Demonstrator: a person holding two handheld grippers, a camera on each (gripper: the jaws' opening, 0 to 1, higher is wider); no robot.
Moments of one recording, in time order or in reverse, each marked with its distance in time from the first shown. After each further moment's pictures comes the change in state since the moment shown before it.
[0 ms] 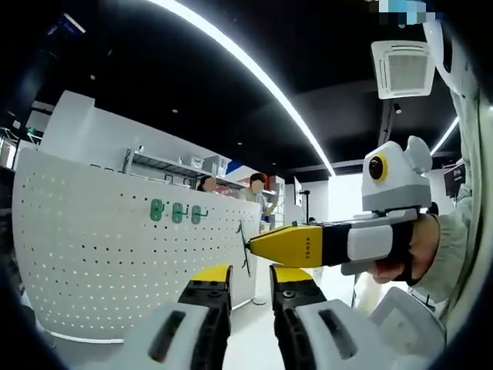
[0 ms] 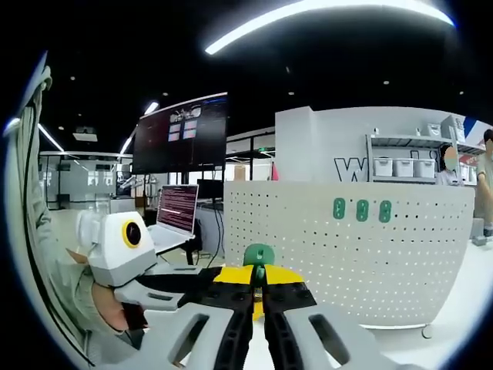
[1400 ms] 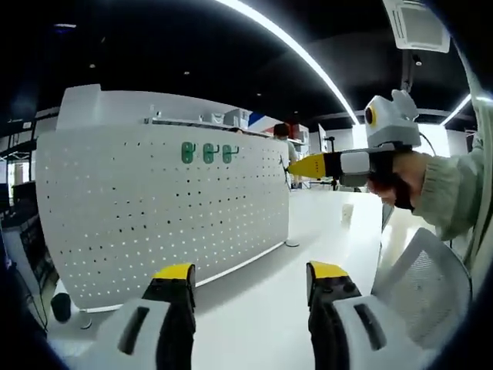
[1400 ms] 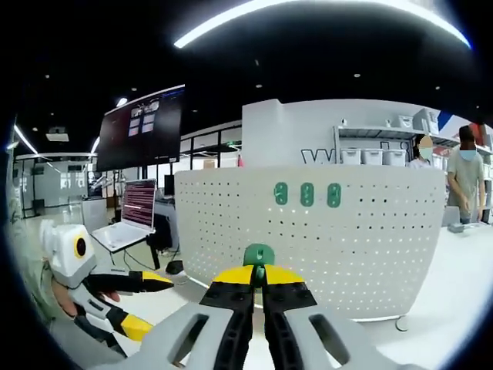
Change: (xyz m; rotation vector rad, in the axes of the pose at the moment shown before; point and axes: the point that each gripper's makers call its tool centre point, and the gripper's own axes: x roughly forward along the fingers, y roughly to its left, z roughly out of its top) left arm -0.035 0.039 -0.070 0.084 0.287 0.169; right arm -0.004 -0.100 -0.023 0.028 0.037 -0.205
